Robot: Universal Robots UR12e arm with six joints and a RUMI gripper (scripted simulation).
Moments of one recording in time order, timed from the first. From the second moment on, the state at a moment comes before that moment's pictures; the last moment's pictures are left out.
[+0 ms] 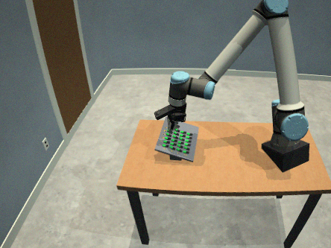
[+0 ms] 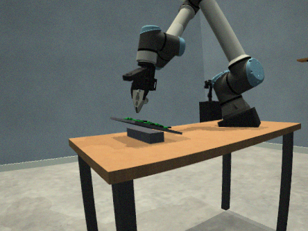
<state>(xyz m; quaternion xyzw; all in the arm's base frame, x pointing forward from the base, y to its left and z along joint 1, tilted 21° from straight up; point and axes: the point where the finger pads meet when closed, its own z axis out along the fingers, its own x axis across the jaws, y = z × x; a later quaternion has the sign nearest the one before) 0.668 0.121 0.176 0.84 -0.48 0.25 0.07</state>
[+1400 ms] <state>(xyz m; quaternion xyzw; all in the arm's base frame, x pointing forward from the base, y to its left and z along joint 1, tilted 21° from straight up) 0.624 0.085 0.163 0.93 0.14 0.23 0.26</state>
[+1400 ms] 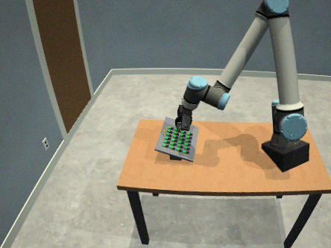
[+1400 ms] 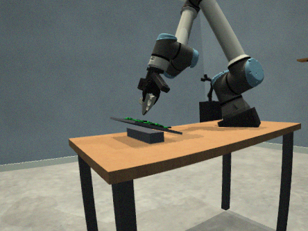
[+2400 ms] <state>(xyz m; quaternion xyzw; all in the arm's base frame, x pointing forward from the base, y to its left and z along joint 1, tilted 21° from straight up) 0.596 0.062 0.153 0.75 0.55 0.16 0.32</state>
